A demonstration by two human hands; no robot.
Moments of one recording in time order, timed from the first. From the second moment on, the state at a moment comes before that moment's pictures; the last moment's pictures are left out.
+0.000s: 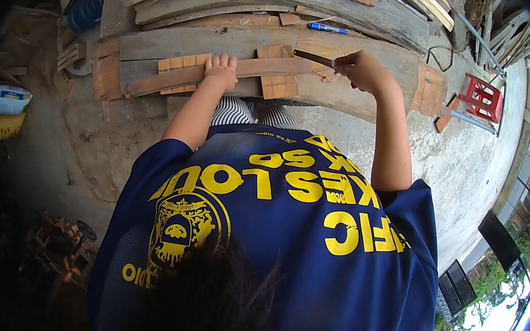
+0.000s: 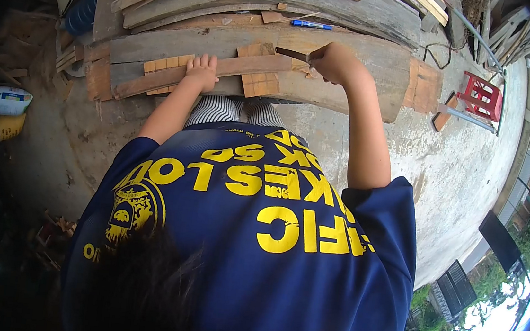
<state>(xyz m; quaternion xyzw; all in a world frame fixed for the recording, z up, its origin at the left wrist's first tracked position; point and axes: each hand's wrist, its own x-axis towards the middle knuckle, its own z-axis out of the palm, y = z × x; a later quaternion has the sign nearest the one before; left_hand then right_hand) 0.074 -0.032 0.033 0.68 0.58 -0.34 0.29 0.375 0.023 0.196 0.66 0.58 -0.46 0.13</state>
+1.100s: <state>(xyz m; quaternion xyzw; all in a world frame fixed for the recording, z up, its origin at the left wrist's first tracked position) 0.024 -0.060 0.058 0.72 0.63 -0.21 0.18 0.331 -0.103 0.198 0.74 0.58 -0.33 0.01</state>
